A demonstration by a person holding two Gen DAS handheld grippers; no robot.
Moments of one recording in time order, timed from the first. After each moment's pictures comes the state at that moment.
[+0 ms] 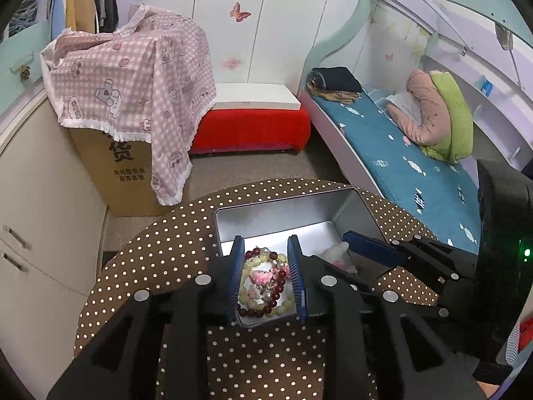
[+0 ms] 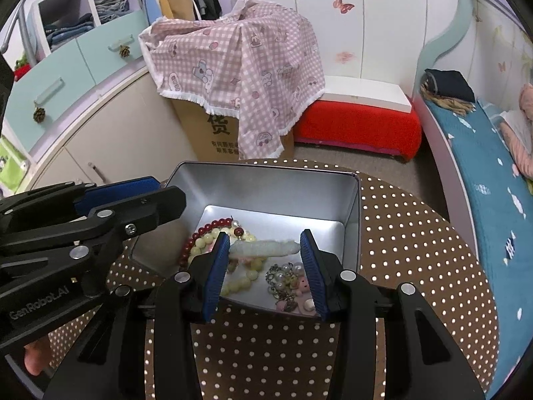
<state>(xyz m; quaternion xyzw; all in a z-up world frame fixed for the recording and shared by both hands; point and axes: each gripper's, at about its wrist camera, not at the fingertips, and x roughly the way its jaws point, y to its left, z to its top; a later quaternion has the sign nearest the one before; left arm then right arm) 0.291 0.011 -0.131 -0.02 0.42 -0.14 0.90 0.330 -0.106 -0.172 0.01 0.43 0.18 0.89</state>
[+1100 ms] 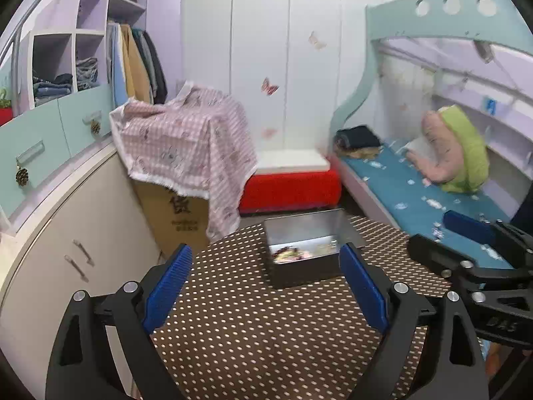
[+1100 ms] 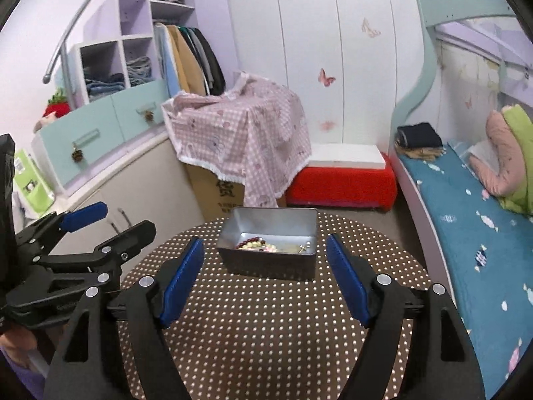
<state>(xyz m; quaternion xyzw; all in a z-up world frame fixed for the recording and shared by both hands) 0.119 0.024 -0.047 0.02 0.27 -0.05 0.96 0.144 -0.146 -0.050 0.03 0.28 0.16 0.95</state>
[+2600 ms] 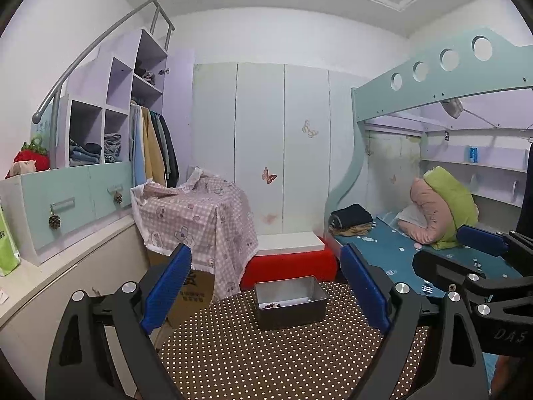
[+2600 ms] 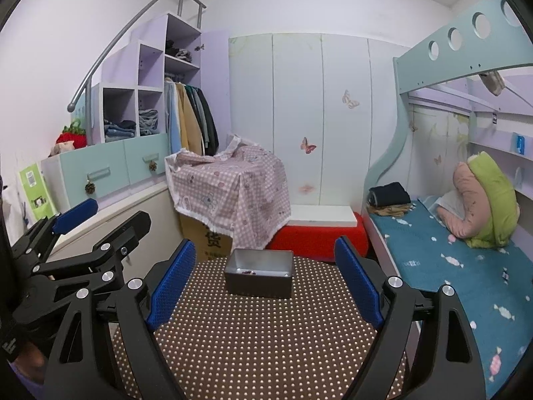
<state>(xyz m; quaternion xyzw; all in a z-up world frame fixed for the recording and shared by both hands) -0.008 -0.001 0.007 0.02 0.08 -0.04 1.00 -0.005 -0.168 0.020 0.01 0.15 0.11 0.98</state>
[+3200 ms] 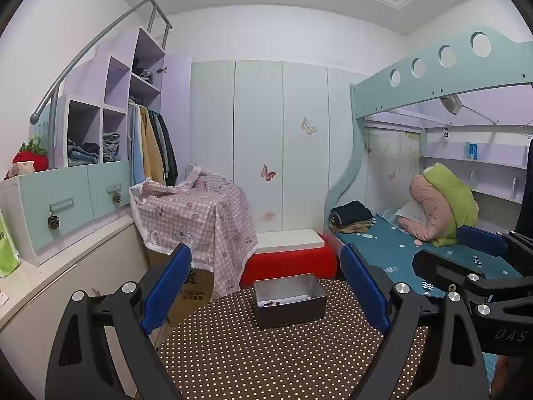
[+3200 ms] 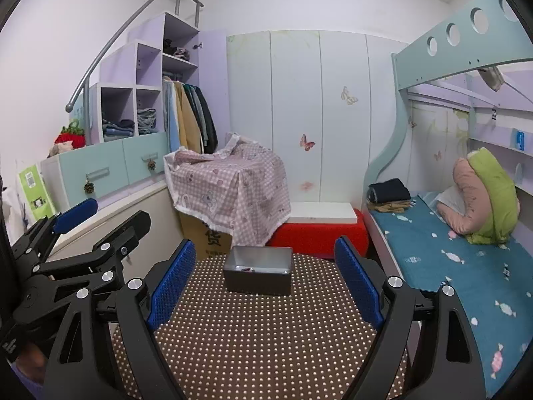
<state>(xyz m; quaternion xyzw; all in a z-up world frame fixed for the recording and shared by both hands) -0.005 -0.001 0.004 0.02 0.08 -0.05 1.00 -0.004 -0.169 0.018 0.01 0.15 0.11 0.98</state>
